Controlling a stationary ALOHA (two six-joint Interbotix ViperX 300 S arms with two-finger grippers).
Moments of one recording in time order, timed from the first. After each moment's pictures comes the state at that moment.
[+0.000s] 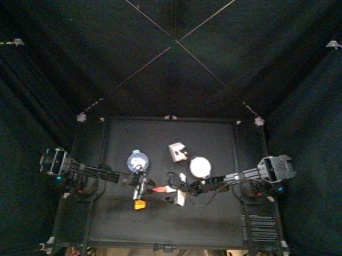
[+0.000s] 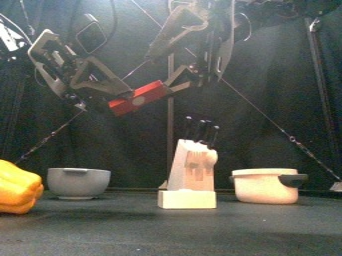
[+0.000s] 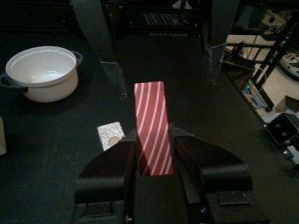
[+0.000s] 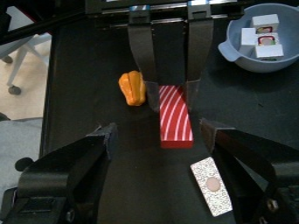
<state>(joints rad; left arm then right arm) -0.07 -0.14 1.03 0.21 -0.63 -0.22 0.13 -0.02 0.52 -0.95 0.09 1.27</state>
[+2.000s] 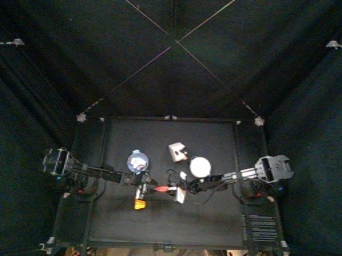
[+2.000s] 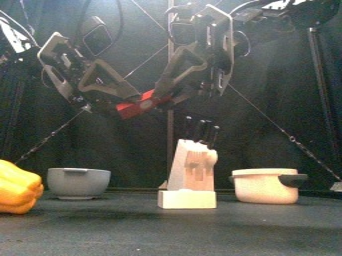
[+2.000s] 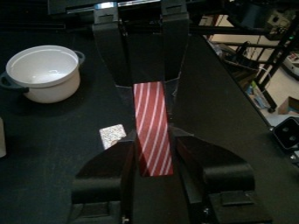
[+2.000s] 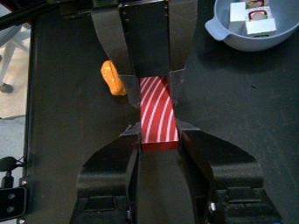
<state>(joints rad) -0.07 -0.11 1.00 0.21 -0.63 -0.22 0.10 0.01 0.54 -0.92 0.08 1.27</state>
